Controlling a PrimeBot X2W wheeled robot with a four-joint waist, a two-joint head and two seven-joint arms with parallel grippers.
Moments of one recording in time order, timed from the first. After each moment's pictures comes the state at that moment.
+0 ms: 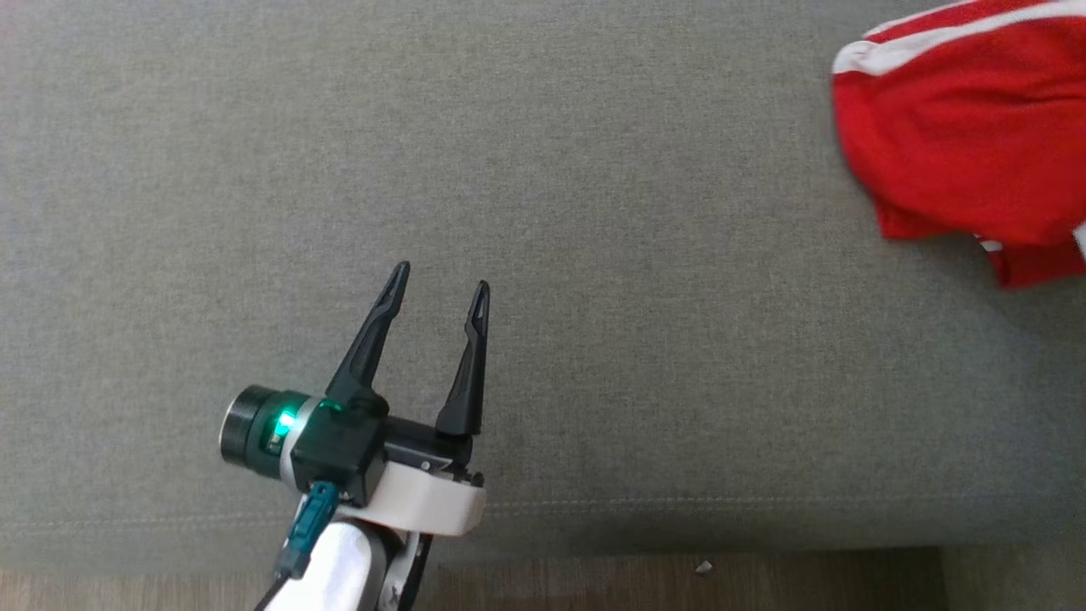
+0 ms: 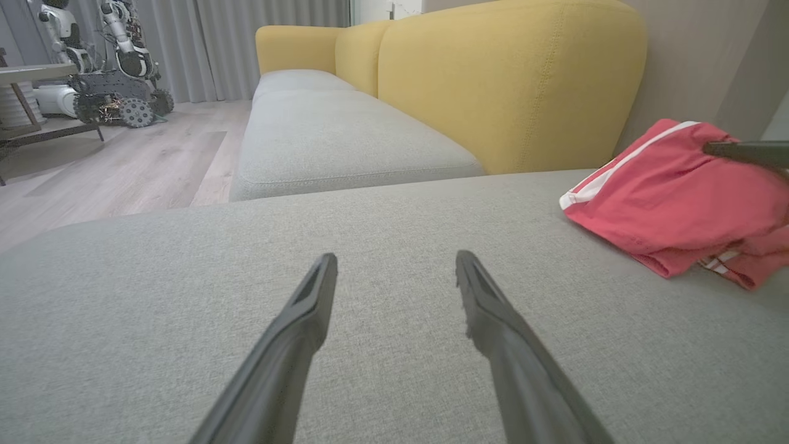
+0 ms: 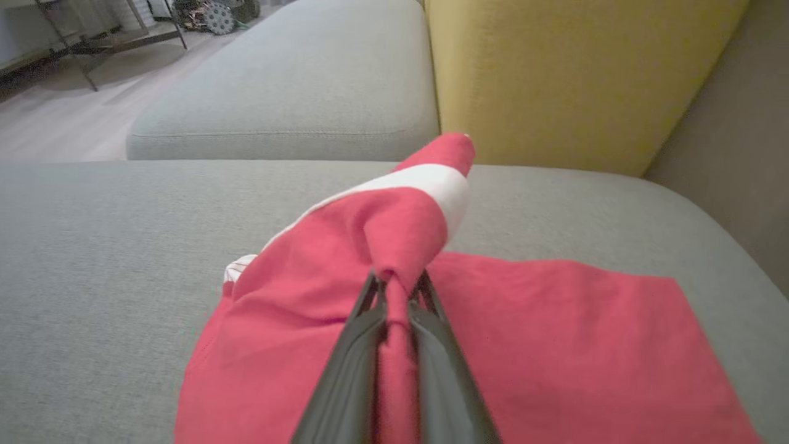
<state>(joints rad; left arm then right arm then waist) -0.09 0.05 -0.41 -0.07 -0.02 0.11 -0.26 -0.63 -0.61 0.26 0.60 0.50 0.12 0.11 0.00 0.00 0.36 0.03</state>
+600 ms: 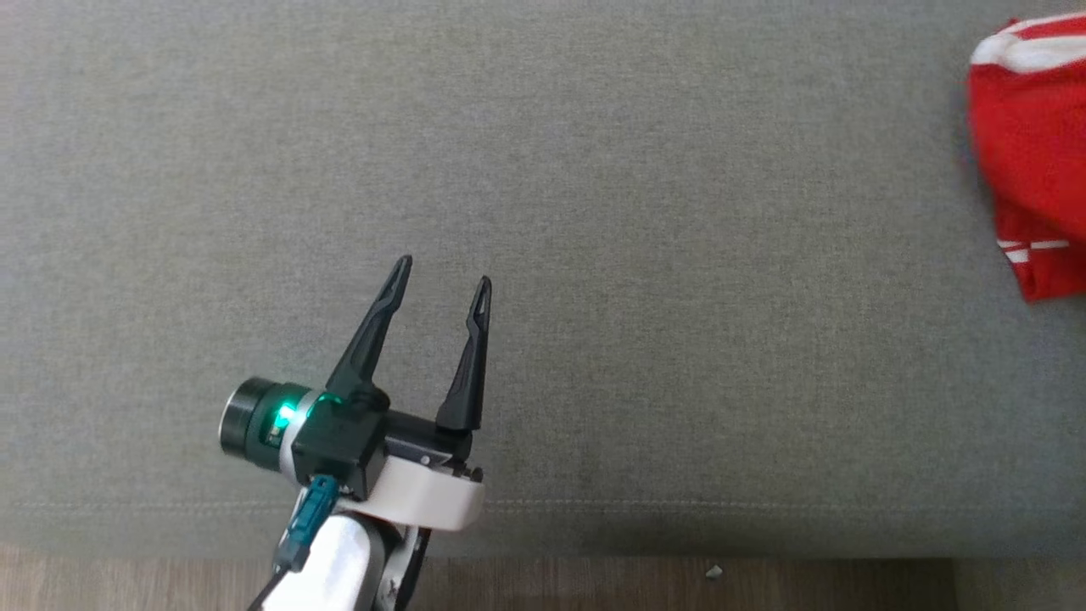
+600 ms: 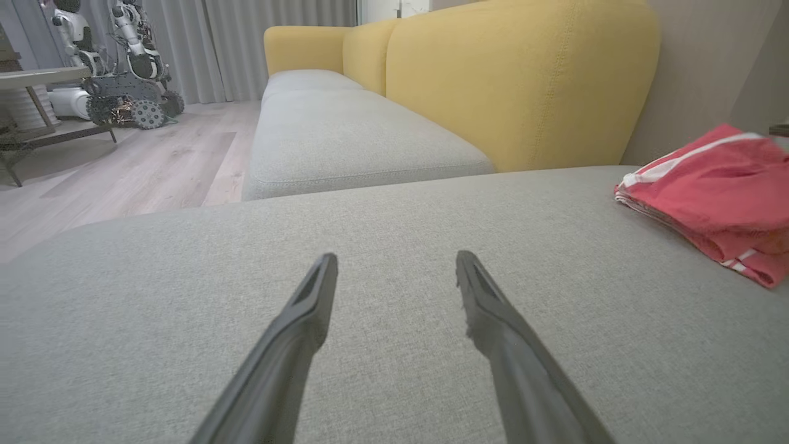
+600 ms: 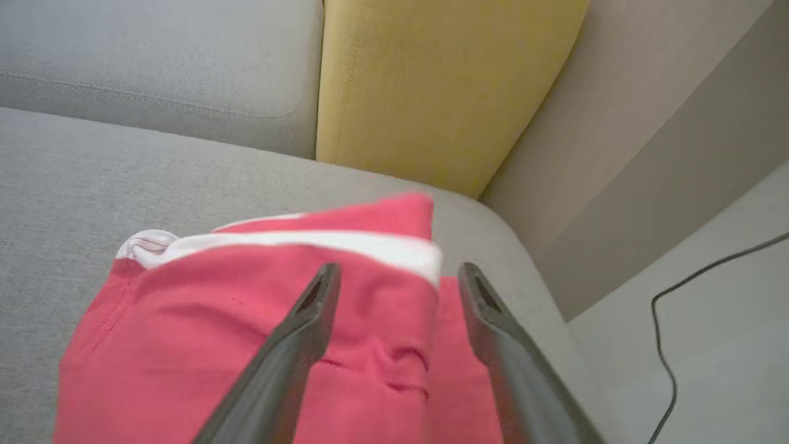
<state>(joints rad) -0.10 0.05 -0.40 -0.06 -0.02 0.08 -0.26 -0.54 -0.55 -0.16 0.47 0.02 0.12 0.19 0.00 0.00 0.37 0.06</state>
